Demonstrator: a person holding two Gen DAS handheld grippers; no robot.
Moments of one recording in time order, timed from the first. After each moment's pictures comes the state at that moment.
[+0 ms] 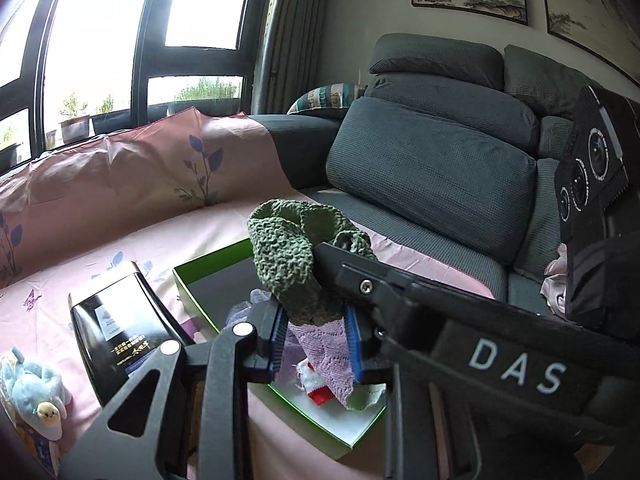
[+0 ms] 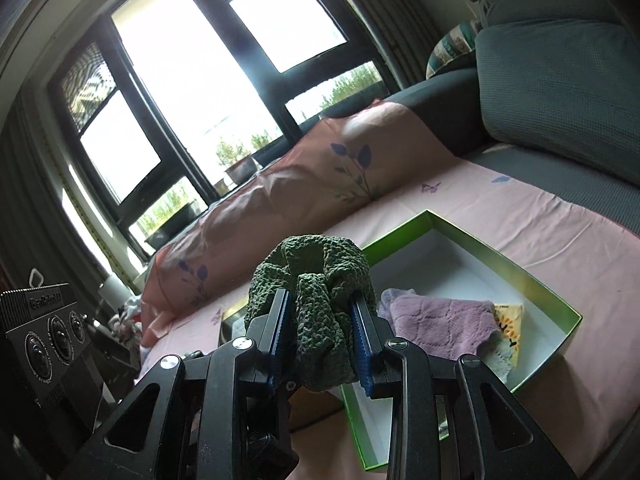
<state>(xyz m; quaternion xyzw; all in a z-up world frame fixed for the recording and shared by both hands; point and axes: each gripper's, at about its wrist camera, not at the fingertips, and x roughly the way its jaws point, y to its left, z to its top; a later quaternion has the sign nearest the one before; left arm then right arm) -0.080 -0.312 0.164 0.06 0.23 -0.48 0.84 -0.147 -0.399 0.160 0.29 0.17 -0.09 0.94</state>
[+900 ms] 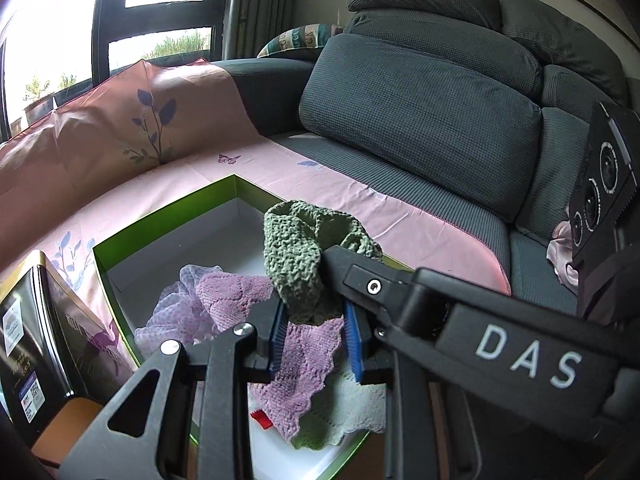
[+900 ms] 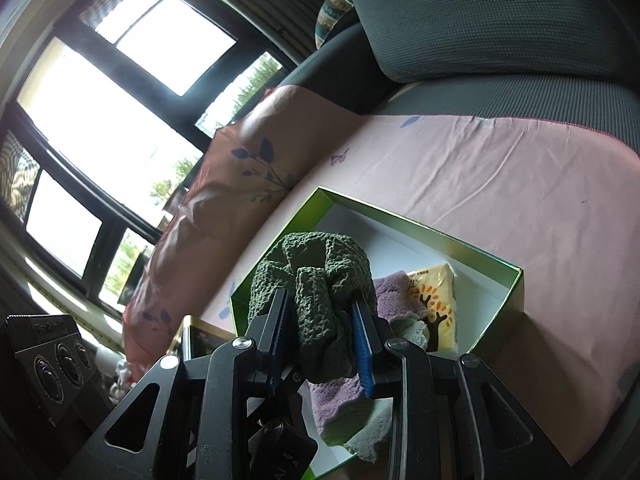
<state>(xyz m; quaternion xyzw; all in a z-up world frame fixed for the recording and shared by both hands) -0.077 -0.394 0.122 0.12 0.30 -0.50 0.80 -0.164 -0.473 0.106 0.43 0.19 -0.17 0.86</state>
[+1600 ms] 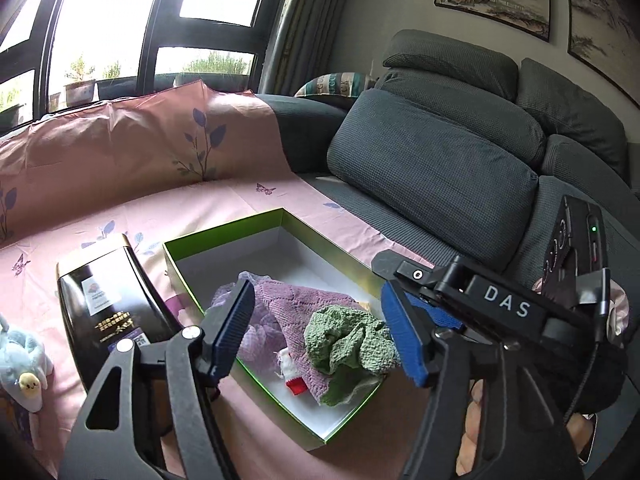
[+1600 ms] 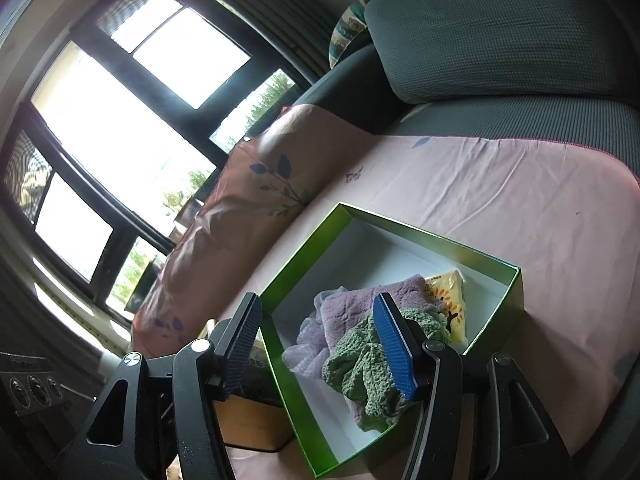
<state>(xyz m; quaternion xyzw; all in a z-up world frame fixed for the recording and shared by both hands) -0.079 -0.301 0.173 0.03 0.28 -0.47 0.84 -0.176 -0.452 0.129 0.42 0.16 -0.17 0.88</state>
